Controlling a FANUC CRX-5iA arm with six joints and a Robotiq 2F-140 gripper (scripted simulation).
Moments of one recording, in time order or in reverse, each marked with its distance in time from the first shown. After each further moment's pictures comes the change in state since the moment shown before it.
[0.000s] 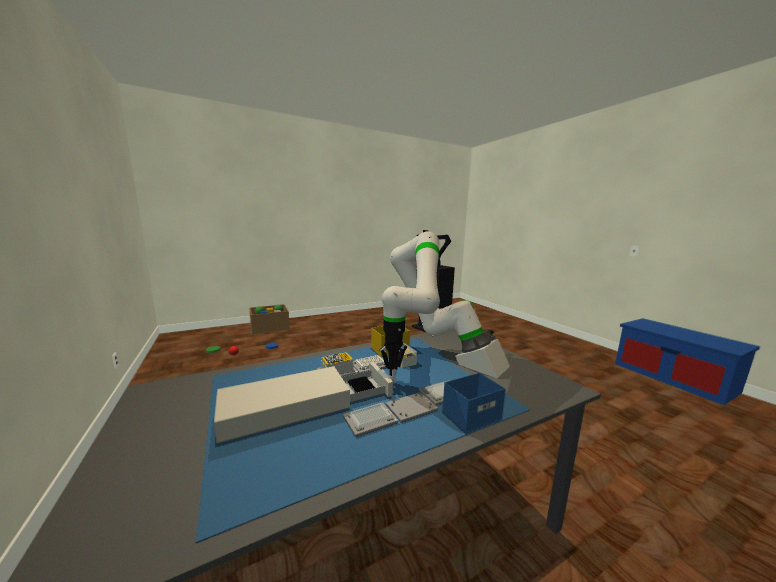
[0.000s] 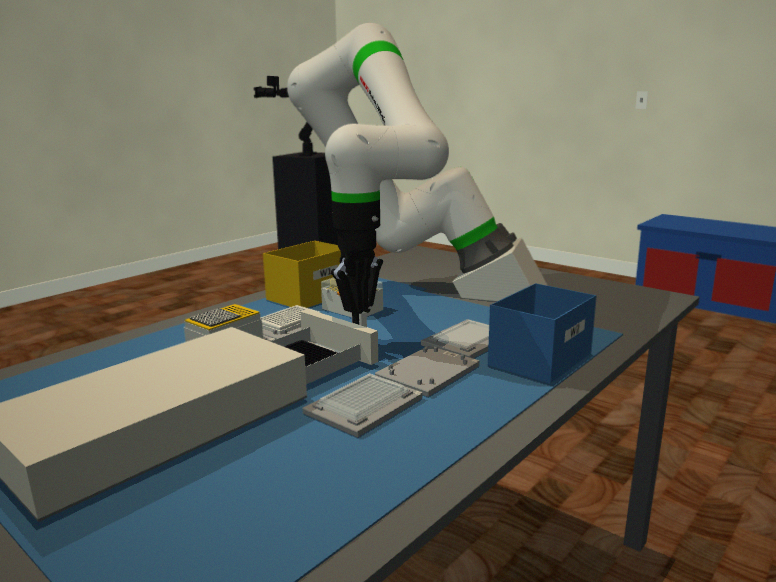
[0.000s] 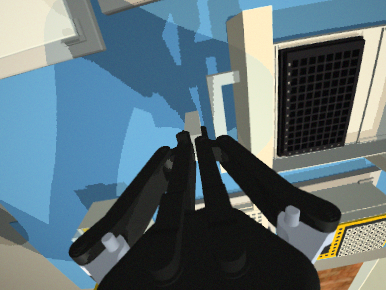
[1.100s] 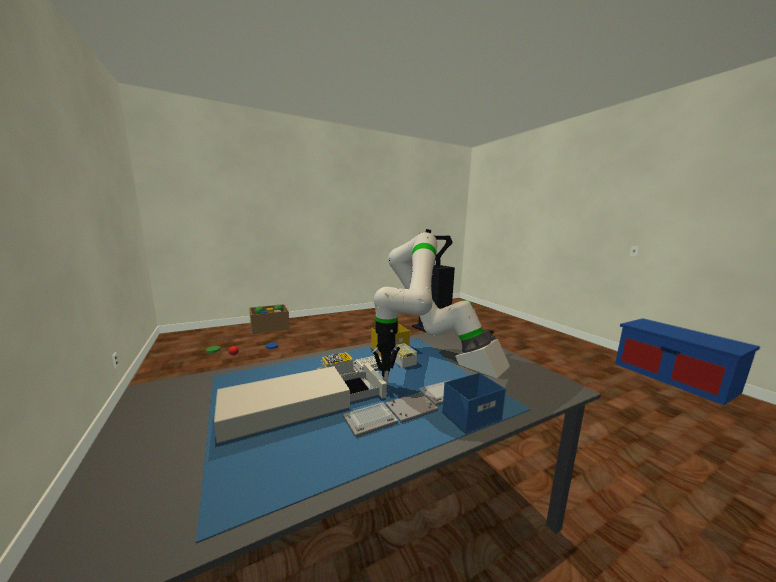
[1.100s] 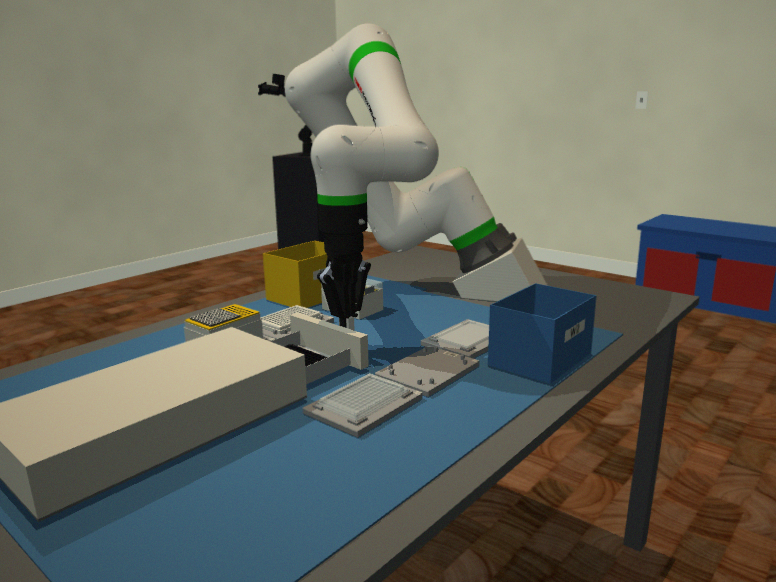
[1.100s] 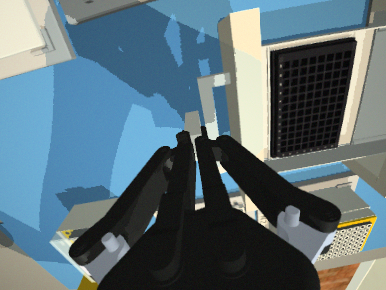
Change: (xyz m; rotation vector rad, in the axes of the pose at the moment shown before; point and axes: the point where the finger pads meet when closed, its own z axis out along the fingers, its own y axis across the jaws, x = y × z) arm 0.000 0.036 0.000 0.000 0.000 0.000
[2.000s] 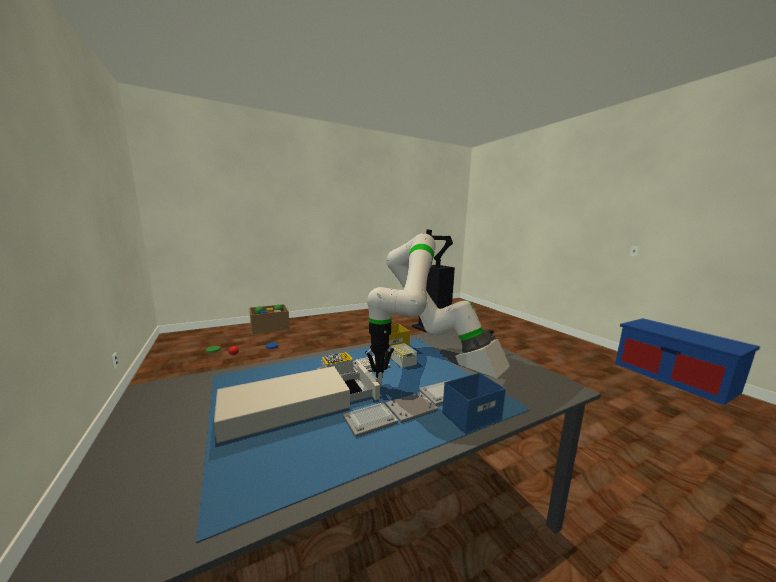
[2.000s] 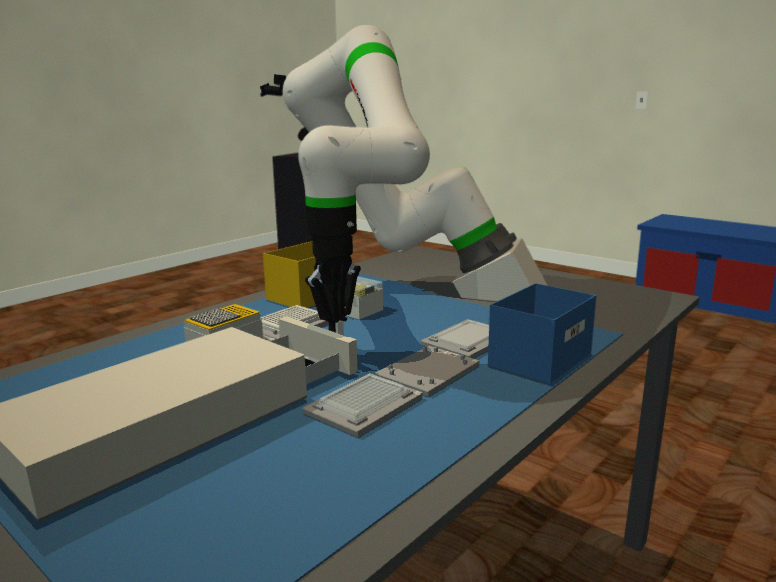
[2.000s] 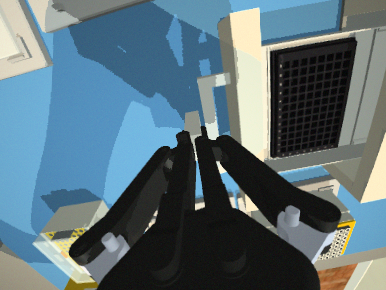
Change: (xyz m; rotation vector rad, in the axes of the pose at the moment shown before) arm 0.000 0.030 0.000 0.000 0.000 0.000
